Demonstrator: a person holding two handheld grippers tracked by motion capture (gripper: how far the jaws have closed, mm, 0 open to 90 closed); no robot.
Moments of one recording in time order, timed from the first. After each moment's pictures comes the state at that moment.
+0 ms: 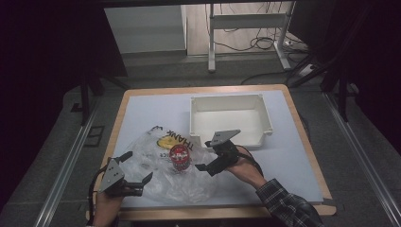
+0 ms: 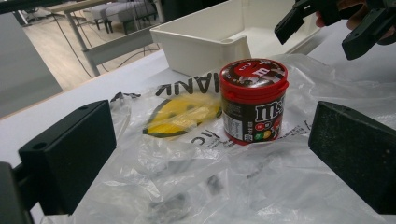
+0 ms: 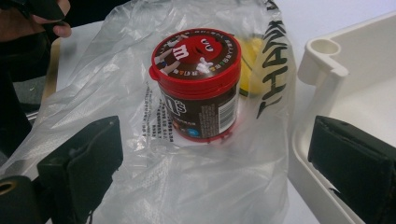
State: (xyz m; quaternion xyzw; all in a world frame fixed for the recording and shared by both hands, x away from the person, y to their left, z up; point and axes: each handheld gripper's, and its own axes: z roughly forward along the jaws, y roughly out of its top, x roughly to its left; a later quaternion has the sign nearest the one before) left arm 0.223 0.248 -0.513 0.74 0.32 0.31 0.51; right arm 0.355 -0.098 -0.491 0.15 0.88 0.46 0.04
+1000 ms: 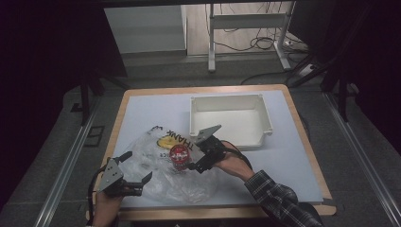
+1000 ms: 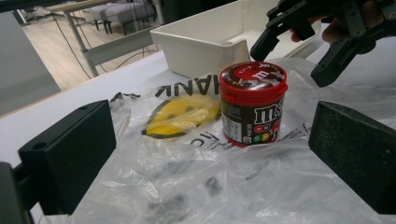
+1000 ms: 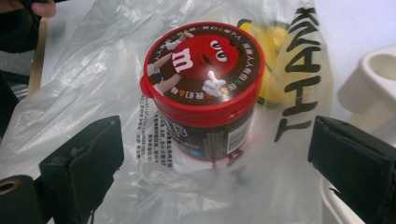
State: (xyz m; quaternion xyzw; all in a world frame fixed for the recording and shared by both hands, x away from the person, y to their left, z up) left arm 0.223 0.250 -0.513 0.73 0.32 0.31 0.52; right arm 0.369 -0.057 -0.494 0.13 0.91 0.40 0.02
